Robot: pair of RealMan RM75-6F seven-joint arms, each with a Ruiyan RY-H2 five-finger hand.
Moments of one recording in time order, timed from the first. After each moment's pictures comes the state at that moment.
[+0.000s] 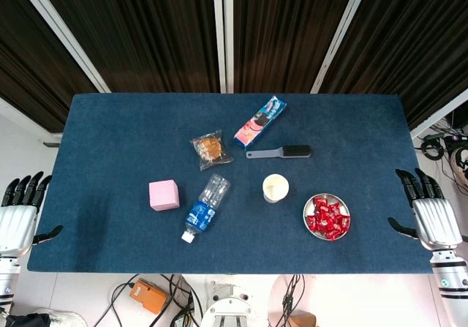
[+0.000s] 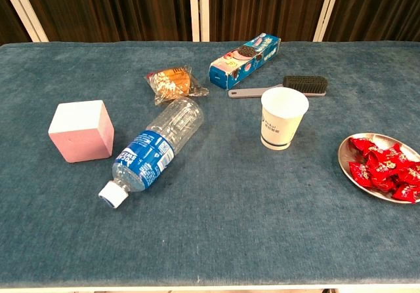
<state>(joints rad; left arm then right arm) -0.07 -1.13 -0.03 -1.58 1.47 1.49 0.16 0.14 -1.08 0.07 -1.65 -1.51 1.41 -0.08</state>
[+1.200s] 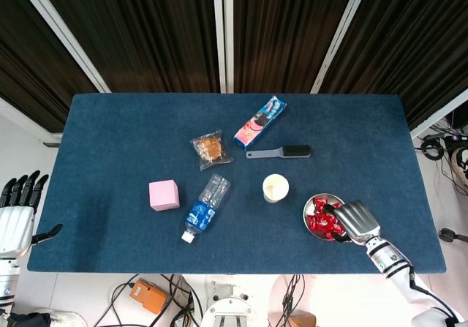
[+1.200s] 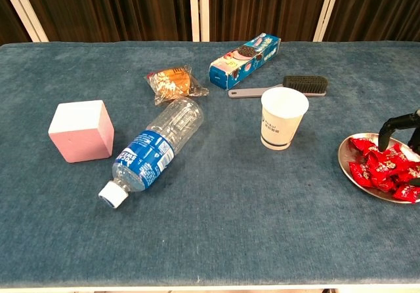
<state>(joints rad) -0.05 -1.16 -0.04 -1.55 1.49 1.54 0.12 0.39 -1.24 -0.01 -1.61 -1.53 0.98 -0.19</state>
